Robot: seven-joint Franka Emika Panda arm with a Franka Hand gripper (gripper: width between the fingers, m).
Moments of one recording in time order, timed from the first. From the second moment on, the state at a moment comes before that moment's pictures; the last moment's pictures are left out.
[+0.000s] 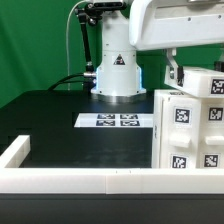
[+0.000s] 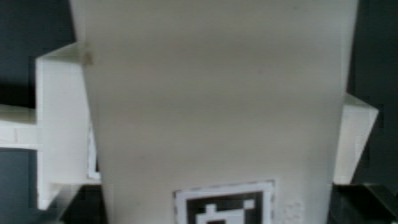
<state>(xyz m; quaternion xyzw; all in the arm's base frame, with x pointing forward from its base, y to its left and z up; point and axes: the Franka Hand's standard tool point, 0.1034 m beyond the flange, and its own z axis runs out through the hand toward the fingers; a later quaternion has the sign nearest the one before) 0.606 0.084 0.158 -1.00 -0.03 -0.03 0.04</state>
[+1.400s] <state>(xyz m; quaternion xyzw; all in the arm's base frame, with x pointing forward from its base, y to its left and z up) 0.611 0.086 0.158 -0.85 0.52 -0.03 0.09</state>
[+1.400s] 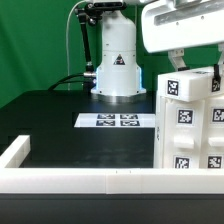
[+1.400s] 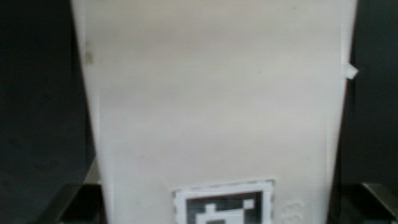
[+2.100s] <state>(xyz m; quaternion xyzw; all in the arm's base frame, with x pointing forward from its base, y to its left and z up) 0.613 0.087 0.157 -0.60 0.79 0.00 0.13</state>
